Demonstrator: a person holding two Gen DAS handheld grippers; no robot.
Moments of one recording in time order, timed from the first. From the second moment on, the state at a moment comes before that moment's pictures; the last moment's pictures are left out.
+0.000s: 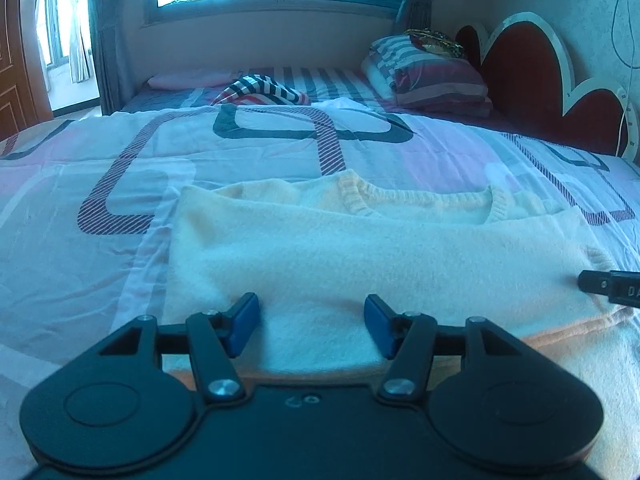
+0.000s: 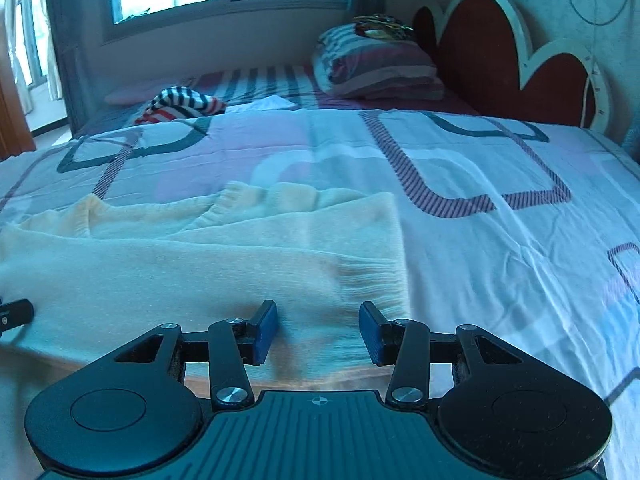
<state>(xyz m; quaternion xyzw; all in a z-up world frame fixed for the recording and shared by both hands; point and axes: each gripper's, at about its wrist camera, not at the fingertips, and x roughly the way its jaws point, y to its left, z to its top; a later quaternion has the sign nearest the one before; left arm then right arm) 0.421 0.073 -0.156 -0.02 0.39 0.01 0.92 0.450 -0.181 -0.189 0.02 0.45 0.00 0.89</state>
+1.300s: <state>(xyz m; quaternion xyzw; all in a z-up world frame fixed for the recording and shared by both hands) 0.364 0.059 -0.157 -0.03 0.41 0.00 0.91 0.399 -0.199 -0.171 0.08 0.44 0.04 0.89</state>
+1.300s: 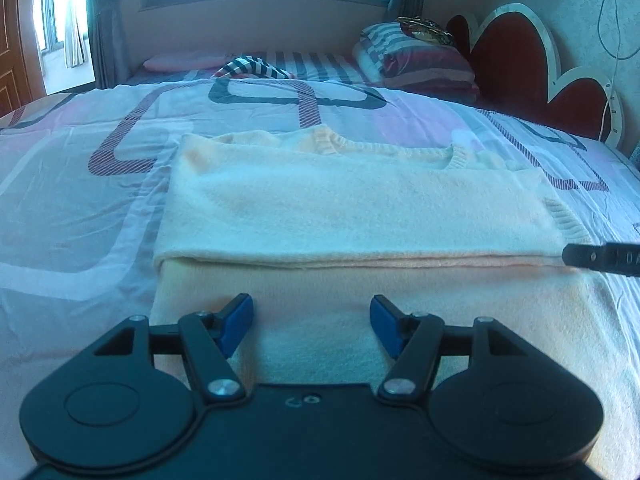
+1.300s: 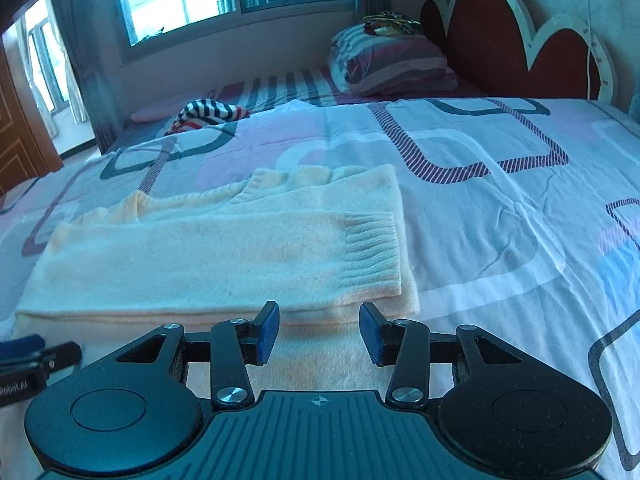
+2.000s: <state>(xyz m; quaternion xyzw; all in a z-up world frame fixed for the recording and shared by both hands) 0.358 0.053 -0.155 -0.02 0.41 0.00 0.91 0.404 -0.223 -0.172 0.06 0.44 -0.02 0.89</state>
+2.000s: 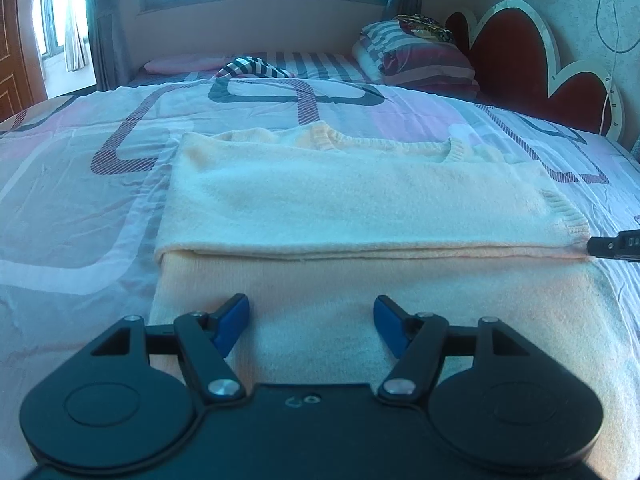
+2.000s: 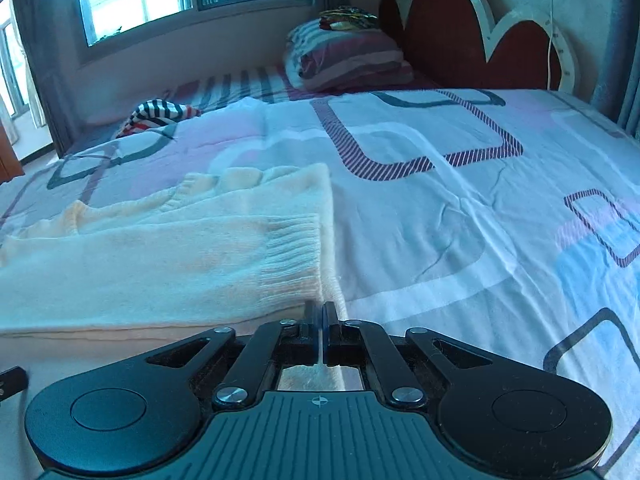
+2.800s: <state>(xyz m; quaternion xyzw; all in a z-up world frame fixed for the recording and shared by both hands) 0.296 0.057 -0.157 0.00 0.42 0.00 0.91 0.320 -0.179 -0.180 -0.01 0.47 0.08 0.88</state>
